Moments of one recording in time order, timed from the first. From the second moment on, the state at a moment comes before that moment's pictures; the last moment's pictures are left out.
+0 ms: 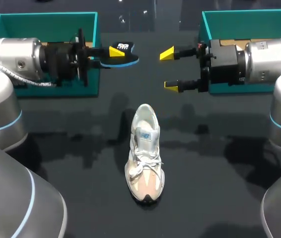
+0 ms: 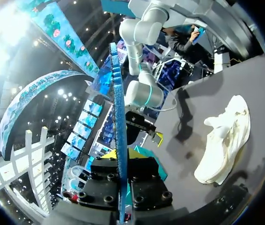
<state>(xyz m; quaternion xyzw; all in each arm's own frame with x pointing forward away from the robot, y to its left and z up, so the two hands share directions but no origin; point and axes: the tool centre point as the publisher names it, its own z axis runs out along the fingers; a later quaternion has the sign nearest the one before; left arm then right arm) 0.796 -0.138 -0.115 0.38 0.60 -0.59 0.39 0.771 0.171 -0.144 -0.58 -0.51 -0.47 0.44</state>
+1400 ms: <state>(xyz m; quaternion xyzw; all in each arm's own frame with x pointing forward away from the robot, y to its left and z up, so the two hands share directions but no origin) 0.806 -0.162 -0.133 0.51 0.49 -0.50 0.50 0.752 0.220 -0.129 -0.49 -0.61 -0.45 0.43</state>
